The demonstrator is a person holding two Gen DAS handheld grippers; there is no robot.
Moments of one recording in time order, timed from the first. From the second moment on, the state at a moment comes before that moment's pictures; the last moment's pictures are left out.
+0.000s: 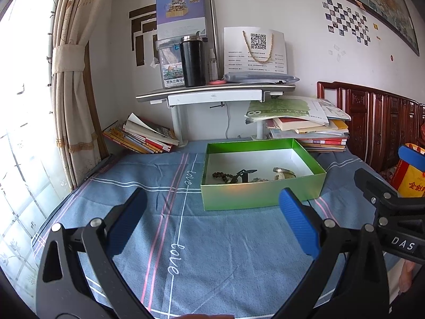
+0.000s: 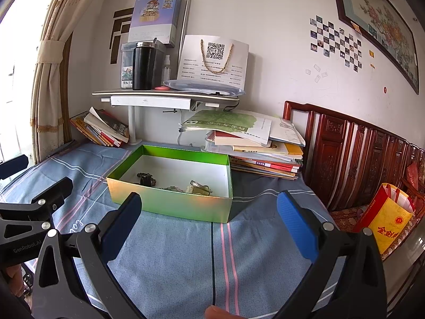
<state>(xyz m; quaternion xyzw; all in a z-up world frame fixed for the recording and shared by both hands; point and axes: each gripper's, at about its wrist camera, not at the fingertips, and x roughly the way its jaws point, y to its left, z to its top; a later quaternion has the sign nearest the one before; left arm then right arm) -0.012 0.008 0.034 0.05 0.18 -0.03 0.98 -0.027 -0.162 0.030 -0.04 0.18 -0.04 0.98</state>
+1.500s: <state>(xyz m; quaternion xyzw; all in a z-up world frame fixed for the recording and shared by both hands) -0.014 0.006 0.030 0.05 0.20 -0.04 0.98 -0.029 -0.161 0.027 -0.04 0.18 -0.04 0.98</state>
